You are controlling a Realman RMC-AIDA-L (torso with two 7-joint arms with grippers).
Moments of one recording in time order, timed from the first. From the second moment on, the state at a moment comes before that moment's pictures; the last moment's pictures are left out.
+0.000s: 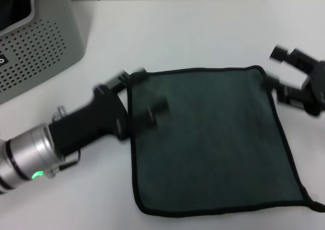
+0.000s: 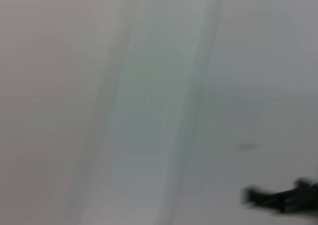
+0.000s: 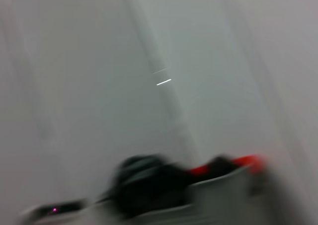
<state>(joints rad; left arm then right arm) -0.39 -2.06 1.37 0.20 0.93 1.62 -0.75 0.37 1.99 -1.13 -0.45 -1.15 -1.67 1.12</state>
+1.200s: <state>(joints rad) -0.37 -2.04 1.39 0.39 1.26 1.98 -0.99 0.38 1.96 -1.13 -0.66 -1.48 -2.12 1.28</state>
